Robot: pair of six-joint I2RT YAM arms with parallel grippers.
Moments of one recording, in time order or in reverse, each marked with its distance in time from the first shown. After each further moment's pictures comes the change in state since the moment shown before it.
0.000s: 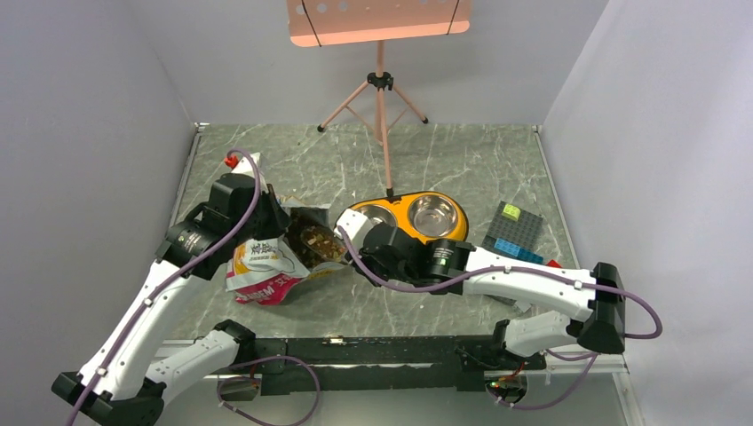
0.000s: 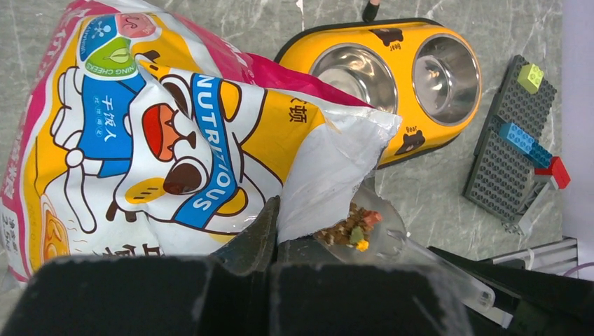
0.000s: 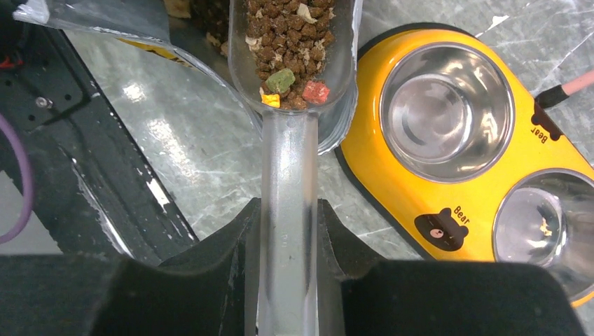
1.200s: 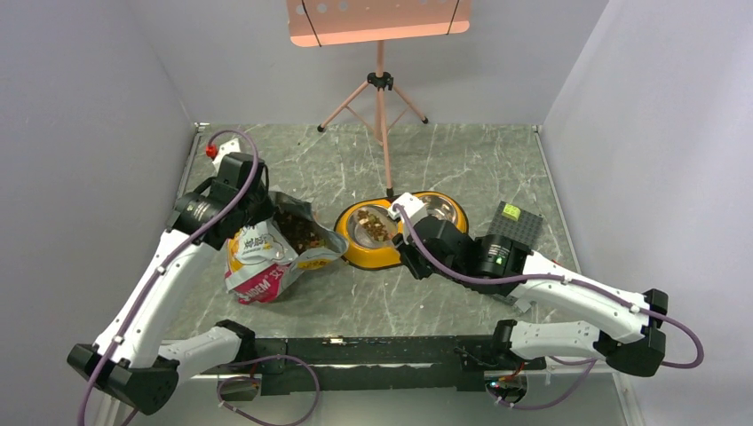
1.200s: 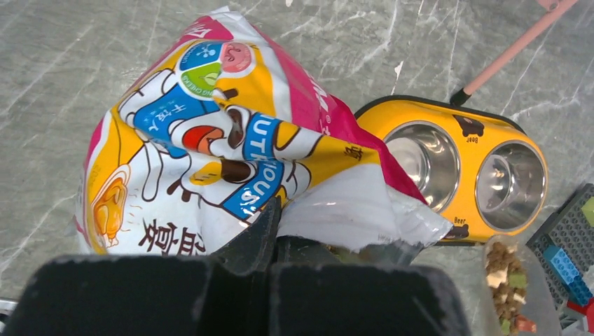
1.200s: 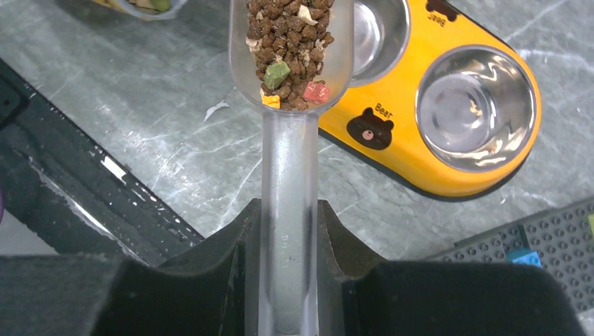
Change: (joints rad) left arm 0.071 0.190 0.156 -0.136 -0.240 -0.159; right arm -0.077 -0.214 0.016 -0.300 0.118 0.127
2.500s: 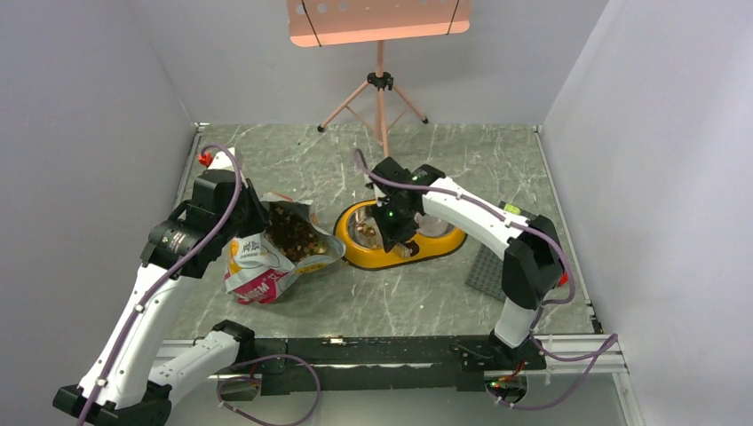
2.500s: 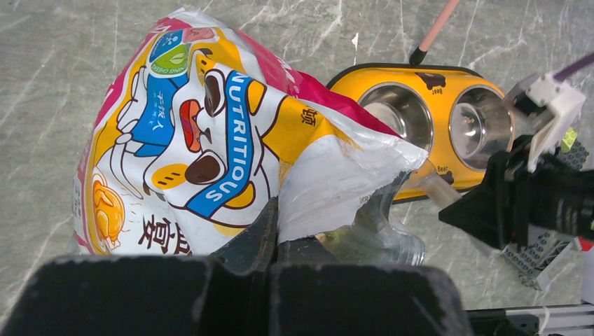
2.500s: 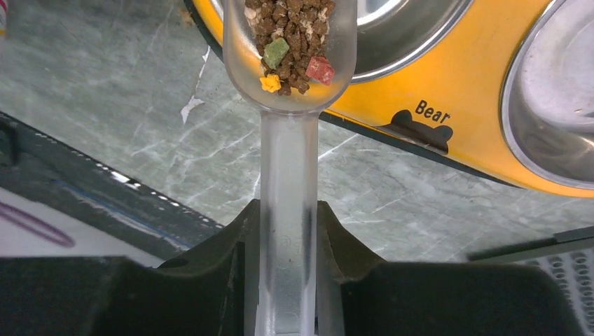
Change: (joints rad) left arm 0.031 -0.198 -0.087 0.042 0.159 0.143; right arm -0.367 0.664 0.344 -0.201 -0.414 0.058
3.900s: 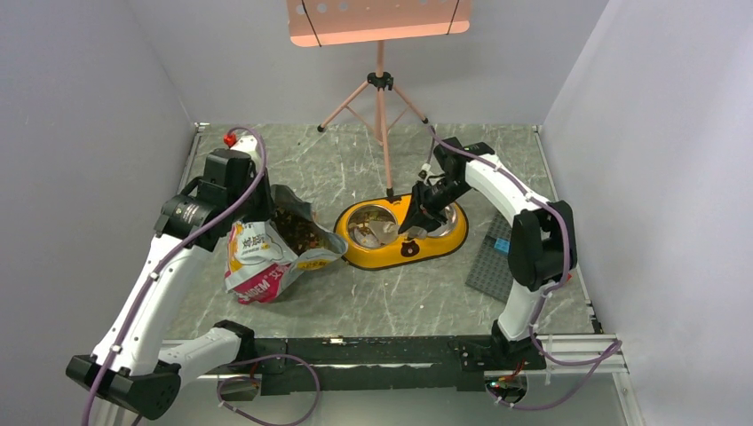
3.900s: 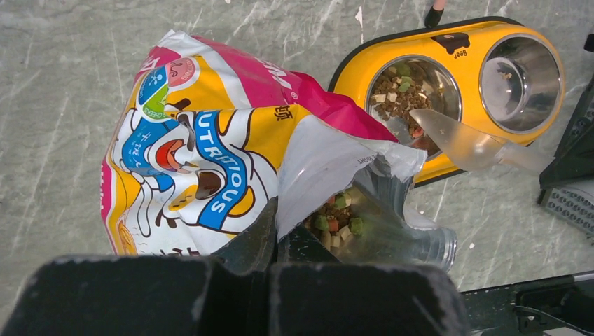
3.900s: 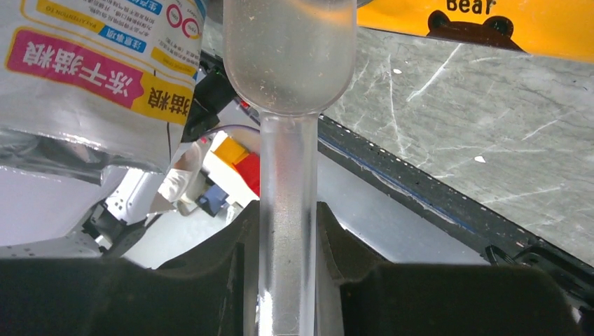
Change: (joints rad) left arm 0.027 0.144 0.089 0.001 0.087 0.244; right arm -0.450 0.085 -0.001 -0.158 -0.719 0.223
